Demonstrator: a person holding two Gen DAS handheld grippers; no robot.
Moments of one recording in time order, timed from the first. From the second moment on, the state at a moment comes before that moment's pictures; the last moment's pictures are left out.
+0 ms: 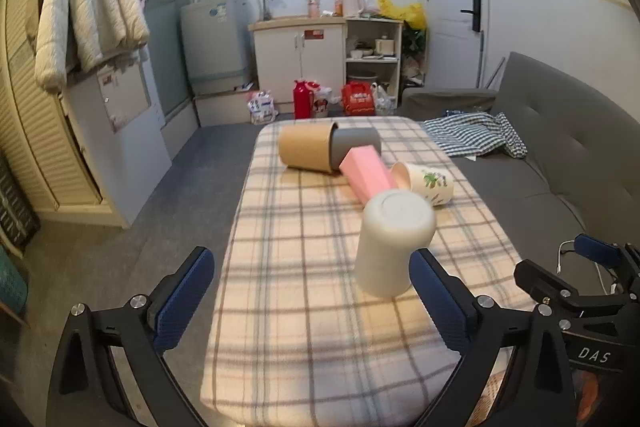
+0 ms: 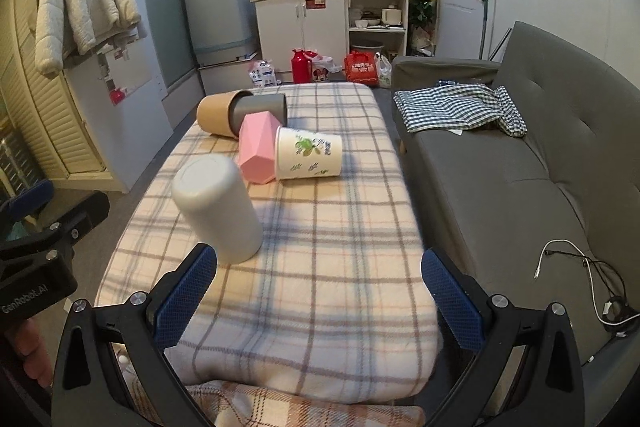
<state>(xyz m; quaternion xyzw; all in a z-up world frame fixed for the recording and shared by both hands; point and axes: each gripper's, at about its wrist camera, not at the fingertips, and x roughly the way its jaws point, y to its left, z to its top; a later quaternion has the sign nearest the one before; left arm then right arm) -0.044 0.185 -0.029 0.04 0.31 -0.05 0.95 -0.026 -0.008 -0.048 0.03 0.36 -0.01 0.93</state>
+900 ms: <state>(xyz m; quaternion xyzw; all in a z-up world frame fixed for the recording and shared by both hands) -0.053 0.188 -0.033 0.04 0.31 -0.04 0.95 -0.026 -0.006 -0.048 0.03 0.36 -0.02 0.93</state>
